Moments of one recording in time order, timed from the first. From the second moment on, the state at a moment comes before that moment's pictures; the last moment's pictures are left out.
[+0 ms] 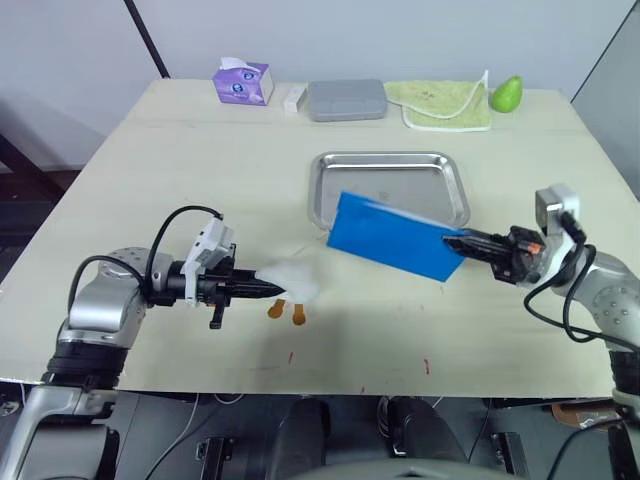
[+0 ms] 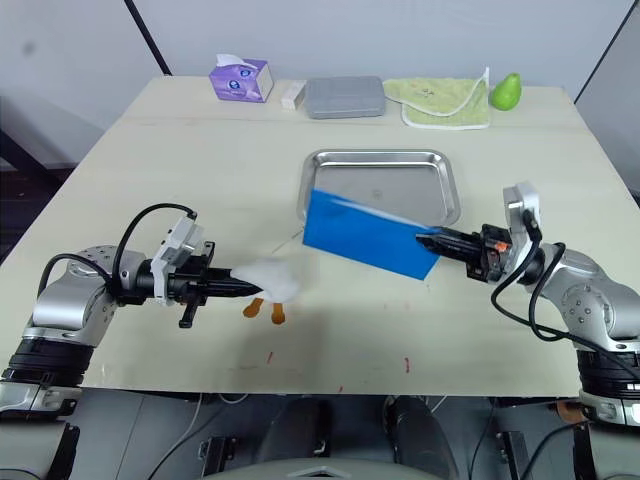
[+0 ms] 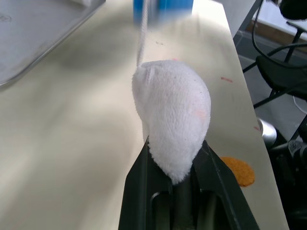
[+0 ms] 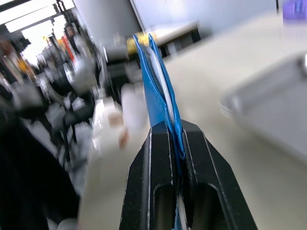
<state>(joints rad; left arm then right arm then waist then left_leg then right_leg) -0.34 0.86 -0.01 0.13 -0.50 0.36 -1.51 -0.36 -0.62 -0.17 -0.10 0.92 0.68 1.15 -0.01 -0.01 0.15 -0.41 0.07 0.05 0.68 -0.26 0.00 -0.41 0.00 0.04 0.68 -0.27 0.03</state>
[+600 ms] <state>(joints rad) -0.59 0.79 -0.08 0.38 -0.20 -0.03 -1.38 -0.31 -0.66 -0.11 -0.15 0.79 0.63 1.15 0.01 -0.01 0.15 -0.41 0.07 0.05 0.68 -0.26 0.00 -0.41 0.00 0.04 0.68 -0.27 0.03</state>
